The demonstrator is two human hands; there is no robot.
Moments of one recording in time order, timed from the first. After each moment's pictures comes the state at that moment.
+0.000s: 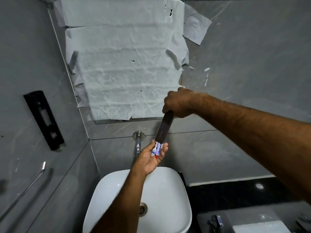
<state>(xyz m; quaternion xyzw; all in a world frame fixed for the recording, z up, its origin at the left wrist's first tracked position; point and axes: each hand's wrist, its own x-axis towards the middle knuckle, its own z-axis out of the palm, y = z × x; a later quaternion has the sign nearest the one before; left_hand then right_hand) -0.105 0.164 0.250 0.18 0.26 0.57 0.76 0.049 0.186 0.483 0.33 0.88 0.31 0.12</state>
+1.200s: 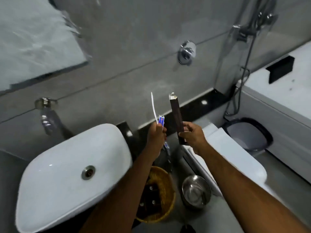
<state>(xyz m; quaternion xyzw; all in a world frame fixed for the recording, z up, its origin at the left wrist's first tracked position) 0.187 0.117 0.115 0.51 0.56 0.40 0.52 0.331 0.078 0.101 0.66 0.33 -0.46 -0.49</state>
